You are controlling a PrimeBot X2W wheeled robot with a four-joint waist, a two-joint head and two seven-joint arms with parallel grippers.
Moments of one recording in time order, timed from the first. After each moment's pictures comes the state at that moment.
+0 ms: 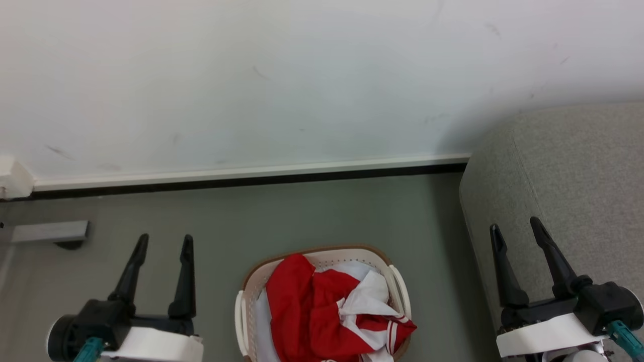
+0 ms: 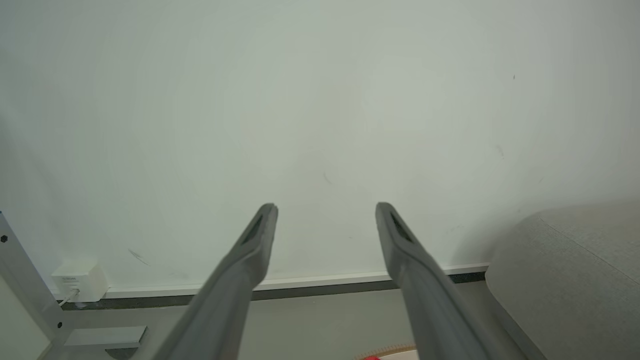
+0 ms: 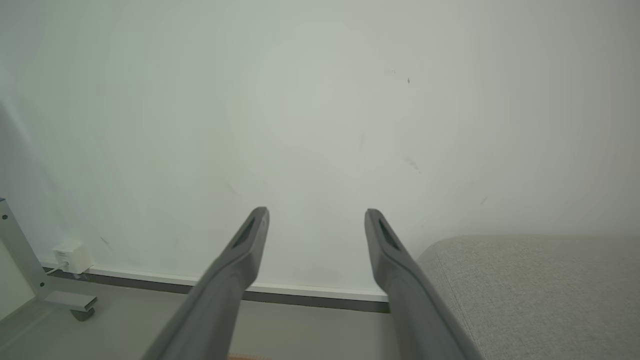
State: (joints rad) left arm -0.07 0.05 0.06 0.07 -0.05 -0.07 -0.26; right arm -0.16 -0.06 0.11 0.17 0.22 0.13 -0.26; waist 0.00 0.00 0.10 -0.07
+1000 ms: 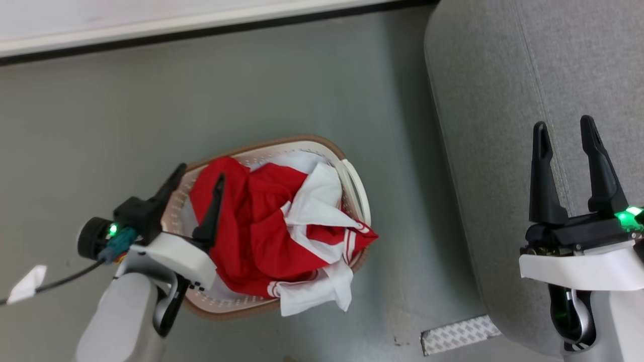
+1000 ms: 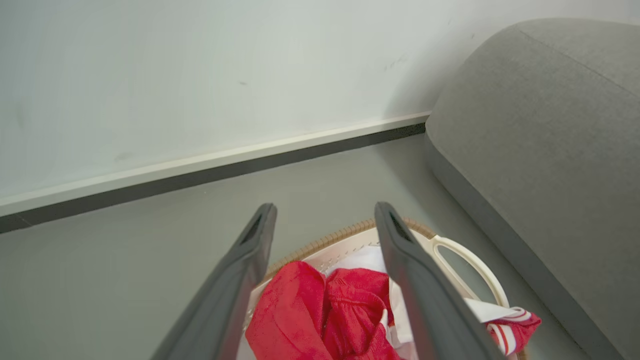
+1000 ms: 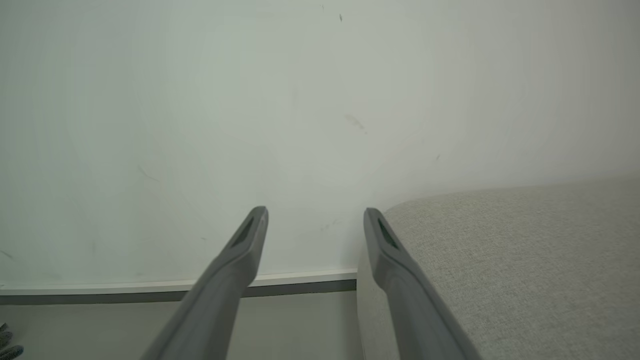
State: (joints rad) left arm -0.50 0.22 -0.20 0.46 -0.16 -0.13 -0.26; right arm -0.35 -0.05 0.07 0.00 0.31 0.13 -0.26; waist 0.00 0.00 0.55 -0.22
